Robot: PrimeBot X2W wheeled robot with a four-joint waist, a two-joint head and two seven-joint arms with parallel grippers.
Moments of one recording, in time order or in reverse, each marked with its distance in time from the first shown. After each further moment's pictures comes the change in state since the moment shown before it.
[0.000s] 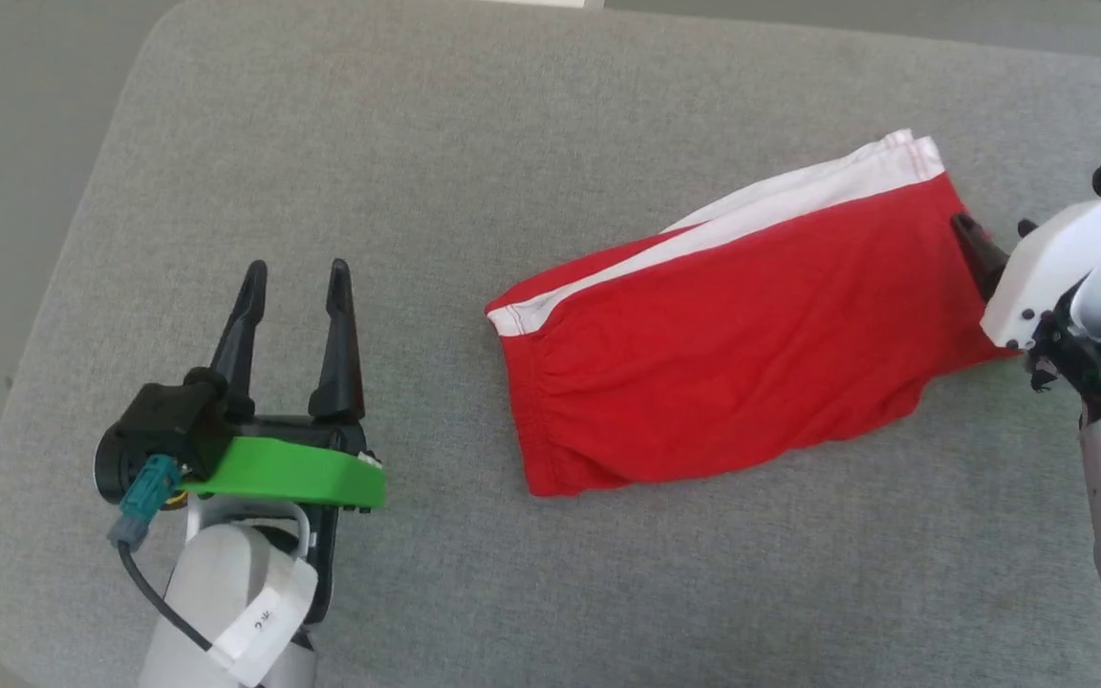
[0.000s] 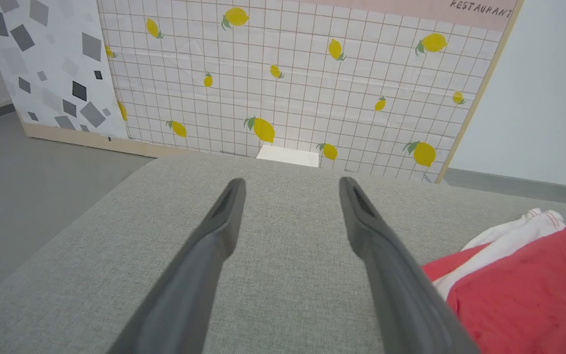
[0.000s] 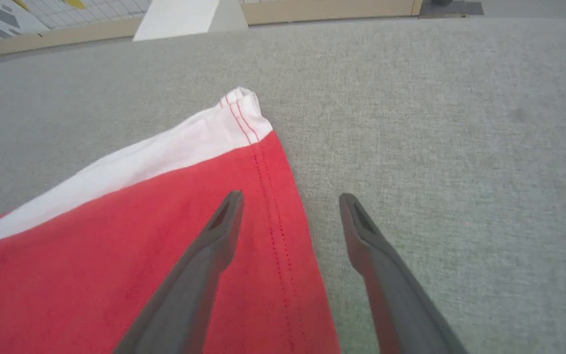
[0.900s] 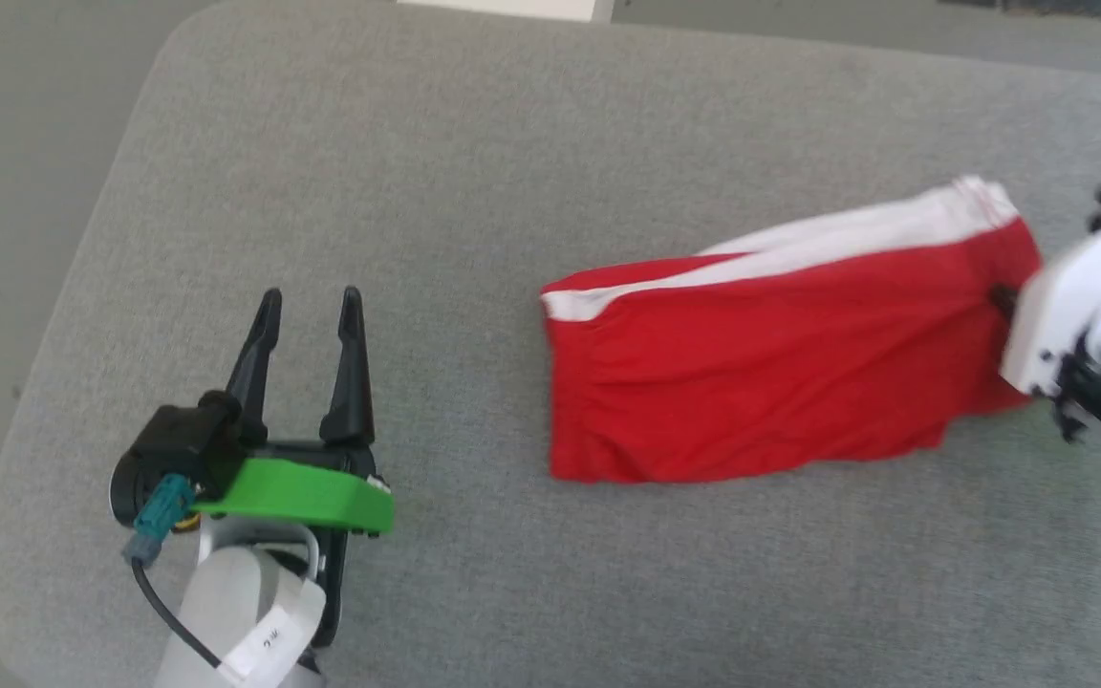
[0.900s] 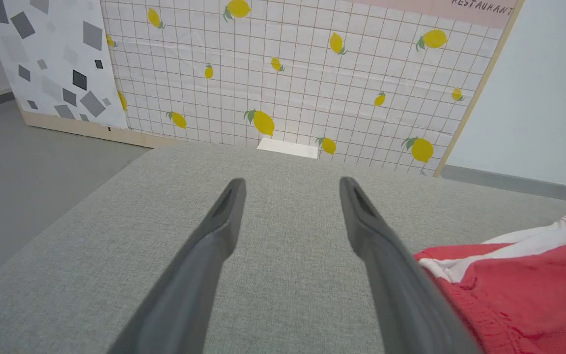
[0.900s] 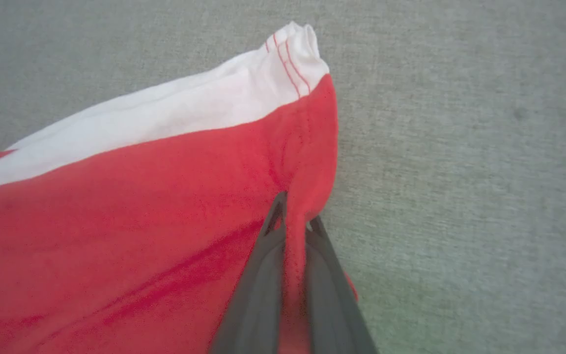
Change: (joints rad) left arm 0.033 -0.003 -0.013 0.010 -0.015 0.000 0.000; right arm 0.076 -0.020 -0.030 -0.084 -0.022 0.000 0.222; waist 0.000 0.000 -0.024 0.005
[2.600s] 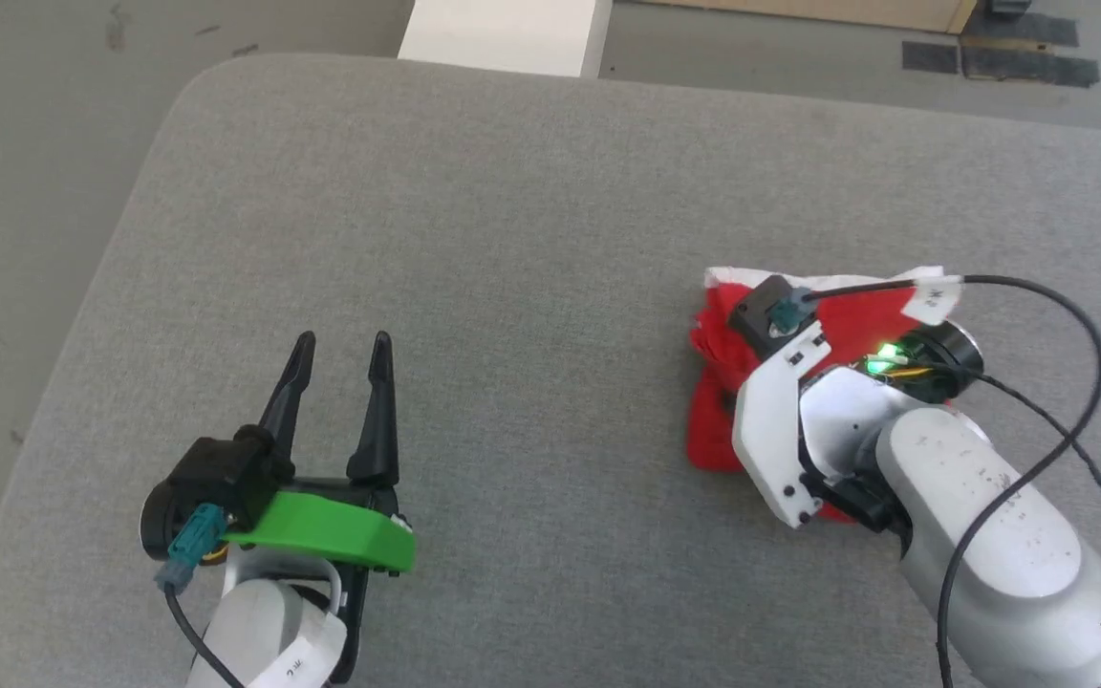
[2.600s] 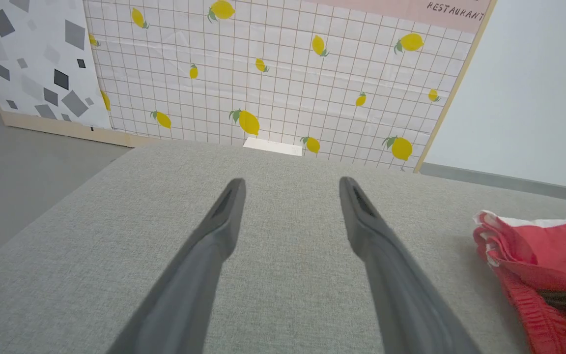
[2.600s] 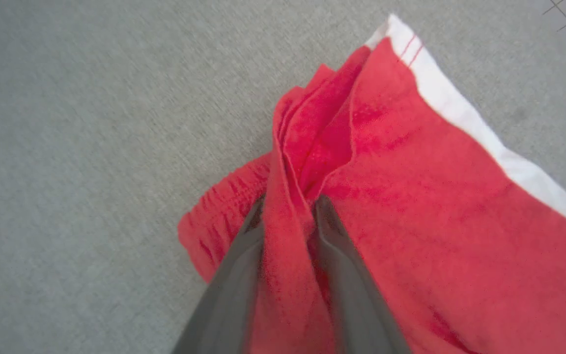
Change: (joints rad) left arm 0.053 -0.001 -0.041 0.015 -0.002 0.000 0.000; right arm 0.034 -0.010 0.697 -0.190 0.007 0.000 0.028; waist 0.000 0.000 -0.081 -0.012
